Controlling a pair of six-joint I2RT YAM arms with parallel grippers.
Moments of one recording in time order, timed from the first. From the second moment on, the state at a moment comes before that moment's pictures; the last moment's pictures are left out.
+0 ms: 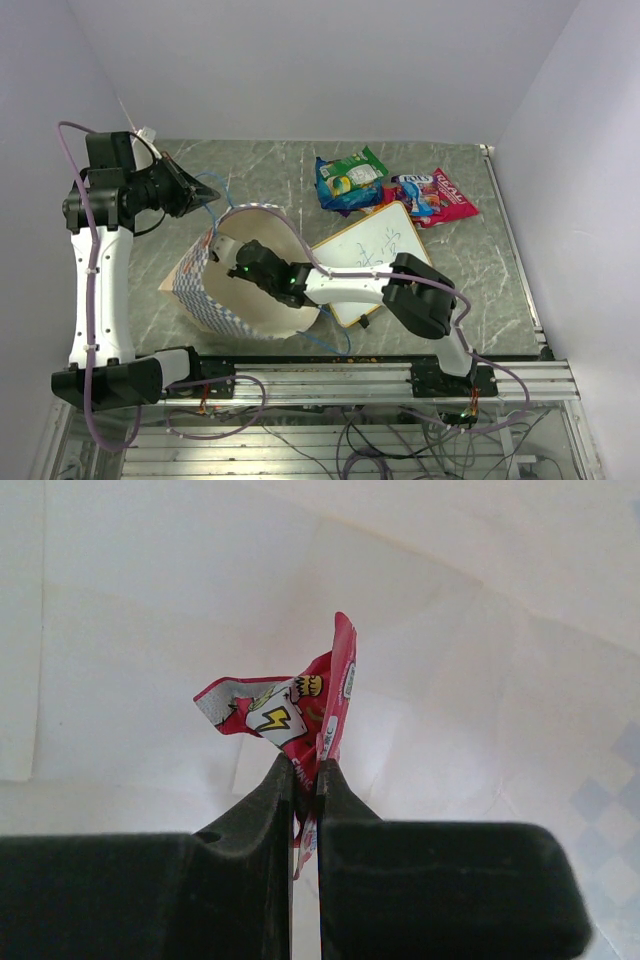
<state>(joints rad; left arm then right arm) 0.11 1.21 1.54 -1.03 0.61 -0.71 1.19 2.08 1.43 0.20 0.39 -0.35</state>
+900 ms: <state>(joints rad) 0.19 1.49 1.86 -1.33 0.16 -0.50 1.18 1.59 1.39 -0.08 0.32 -0.28</state>
